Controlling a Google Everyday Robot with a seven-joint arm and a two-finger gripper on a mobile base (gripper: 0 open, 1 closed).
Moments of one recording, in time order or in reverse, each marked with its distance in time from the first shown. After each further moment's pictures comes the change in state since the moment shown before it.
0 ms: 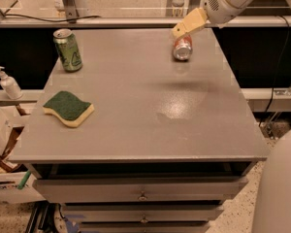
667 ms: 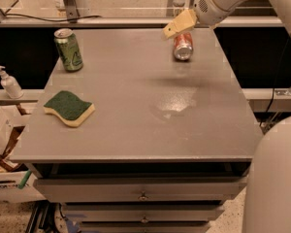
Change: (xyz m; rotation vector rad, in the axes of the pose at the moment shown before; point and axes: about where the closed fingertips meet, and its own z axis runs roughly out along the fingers) arm -0.013 0.004 0.023 -0.010 -0.020 0.031
